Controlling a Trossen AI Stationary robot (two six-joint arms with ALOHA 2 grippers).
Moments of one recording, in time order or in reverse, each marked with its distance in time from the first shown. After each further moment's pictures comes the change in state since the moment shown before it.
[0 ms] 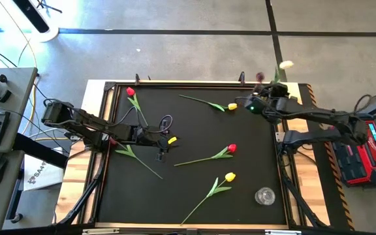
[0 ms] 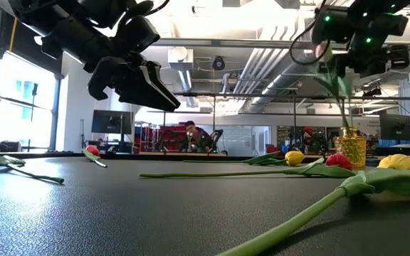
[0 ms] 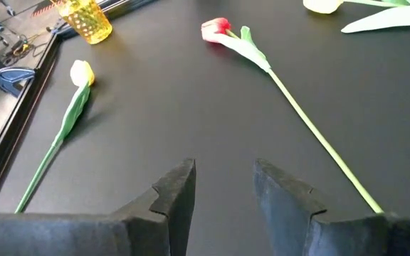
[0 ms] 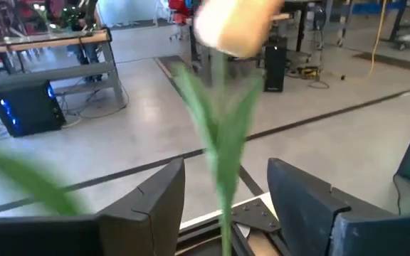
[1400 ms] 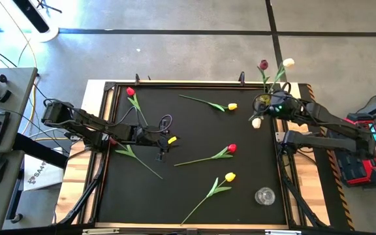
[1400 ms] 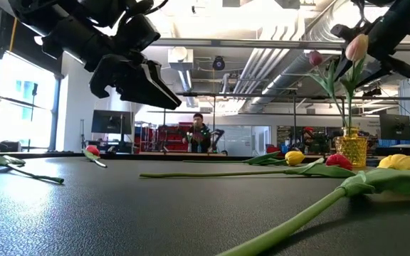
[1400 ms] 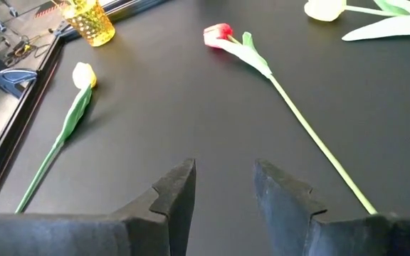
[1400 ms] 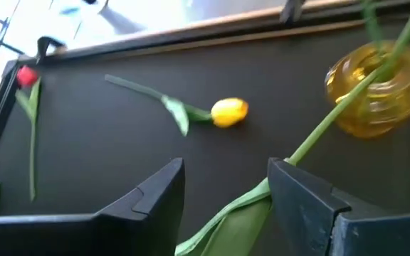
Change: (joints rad) left arm 0.000 0.000 0.000 0.014 0.000 -0.017; right arm 0.005 -0.369 -0.001 -0.008 -1.073 -0.286
